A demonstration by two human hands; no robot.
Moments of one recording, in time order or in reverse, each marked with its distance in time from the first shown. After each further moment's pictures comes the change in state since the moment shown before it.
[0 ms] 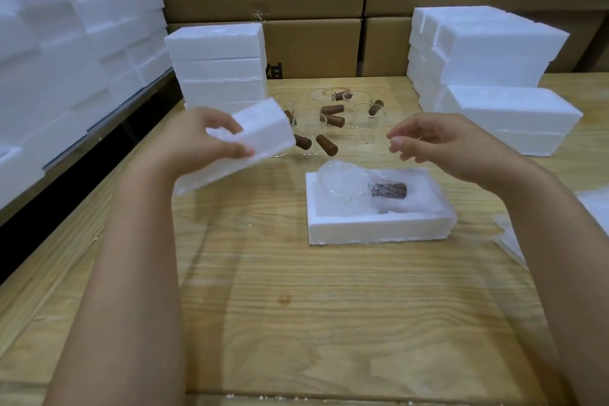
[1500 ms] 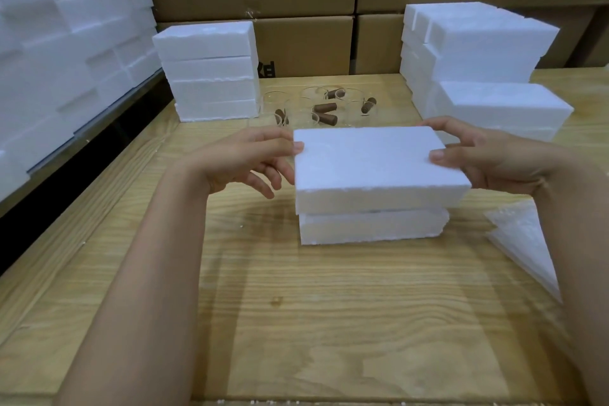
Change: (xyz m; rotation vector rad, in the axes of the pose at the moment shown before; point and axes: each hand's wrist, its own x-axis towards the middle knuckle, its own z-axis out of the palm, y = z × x) left_hand 0.001 0.029 0.043 -0.478 -0.617 0.114; right_hand -0.013 0.033 -0.037 0.507 -0.318 0.267
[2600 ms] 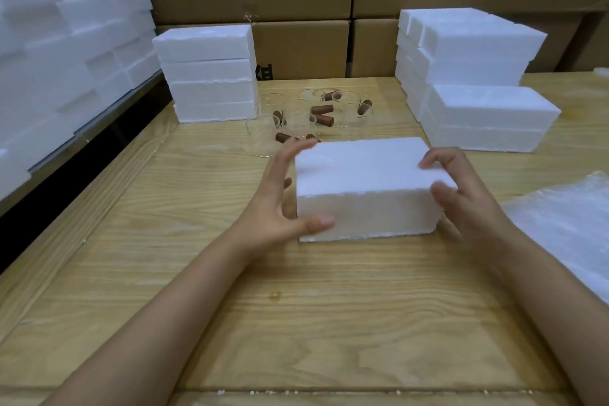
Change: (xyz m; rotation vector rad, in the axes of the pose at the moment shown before) left_hand -0.017 -0.046 0.074 0.067 0.246 0.476; right_hand -0.016 0.057 0.060 -0.129 0.402 -0.546
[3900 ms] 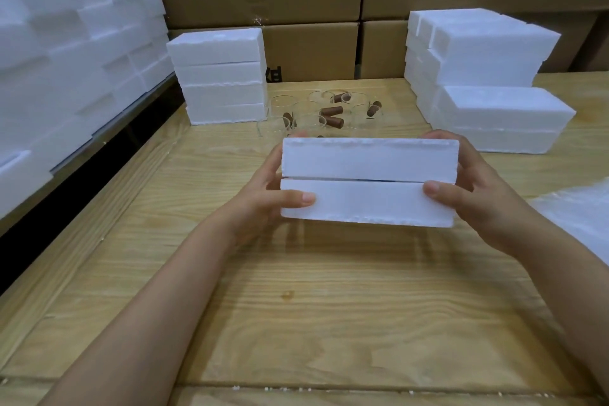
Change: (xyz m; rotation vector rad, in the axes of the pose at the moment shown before) left_hand 0.006 0.006 -0.029 -0.459 -0.078 -0.307; right_hand 0.009 -0.025 0.001 0.101 -0.117 0.131
